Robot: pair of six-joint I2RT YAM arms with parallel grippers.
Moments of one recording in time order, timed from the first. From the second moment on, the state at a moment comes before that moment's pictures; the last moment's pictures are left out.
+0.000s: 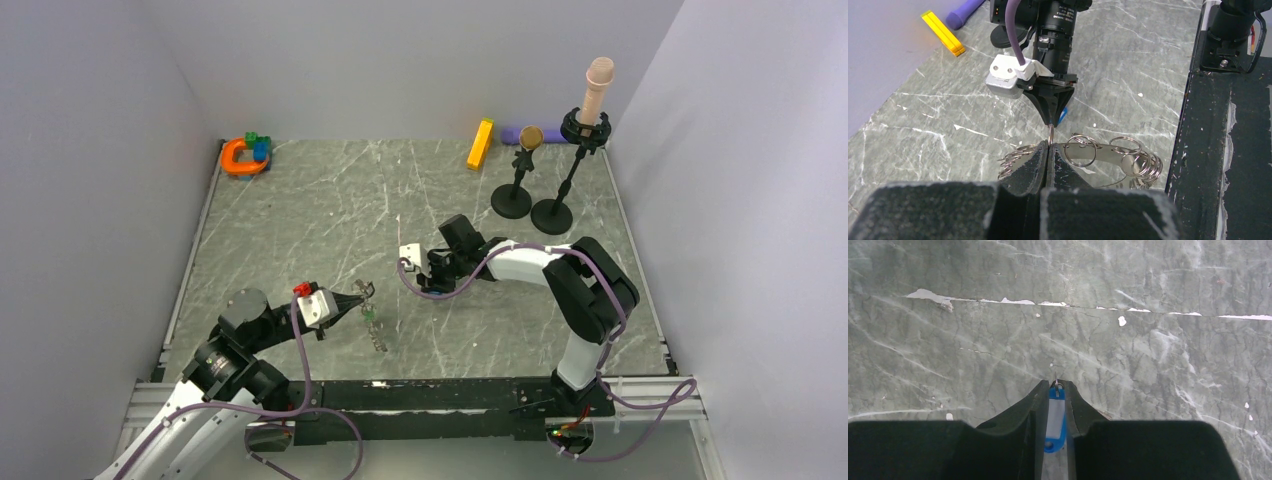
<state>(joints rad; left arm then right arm) -0.62 0.29 0.44 -0.25 0.49 0.27 0.67 1.77 0.92 -0.11 -0.61 -0.80</state>
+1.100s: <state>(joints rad) -0.62 0.29 0.44 -0.25 0.49 0.27 0.66 1.77 0.93 -0.13 -0.61 -0.82</state>
